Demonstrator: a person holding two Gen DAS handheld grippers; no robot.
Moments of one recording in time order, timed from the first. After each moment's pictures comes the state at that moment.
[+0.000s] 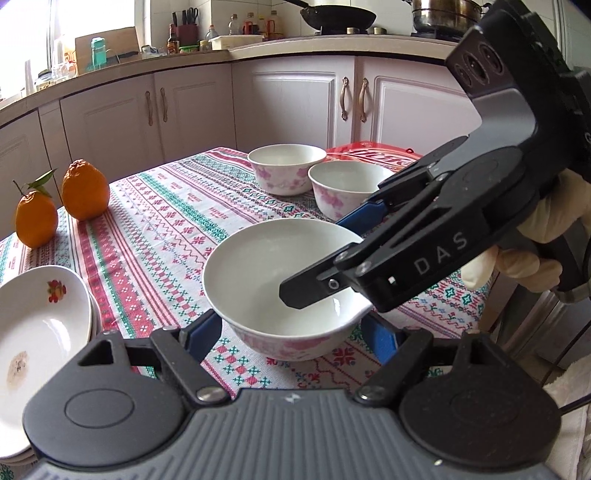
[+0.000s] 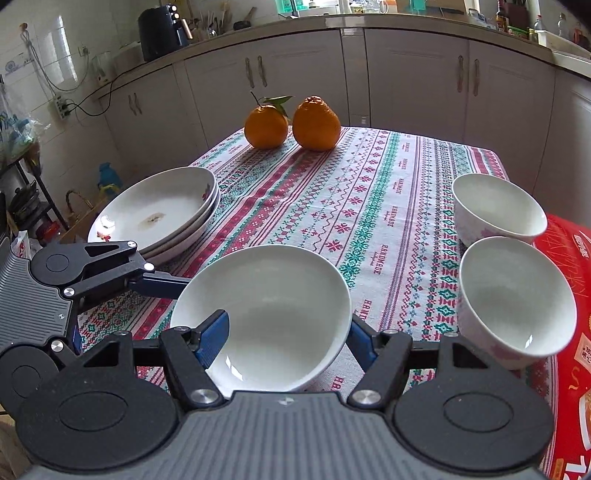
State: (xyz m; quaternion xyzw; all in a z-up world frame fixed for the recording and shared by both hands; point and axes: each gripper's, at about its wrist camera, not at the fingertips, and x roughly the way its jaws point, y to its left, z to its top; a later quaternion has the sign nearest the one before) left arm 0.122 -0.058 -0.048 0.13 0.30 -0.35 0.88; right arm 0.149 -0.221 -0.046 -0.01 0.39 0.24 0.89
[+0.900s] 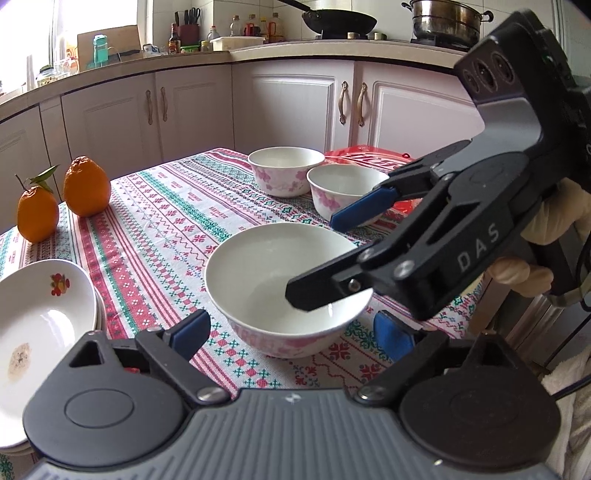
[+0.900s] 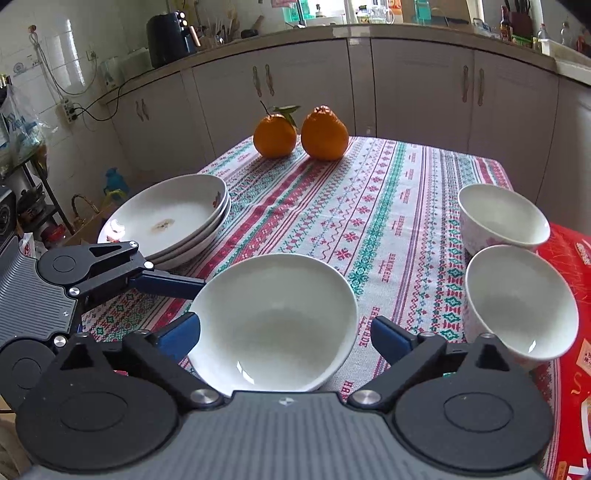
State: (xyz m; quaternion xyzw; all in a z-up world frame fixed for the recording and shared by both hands) left arm 0.117 -0.049 -0.043 0.12 0.30 -0.35 0.88; right arm 0.136 -0.222 -0.038 -0.01 0.36 0.24 0.90
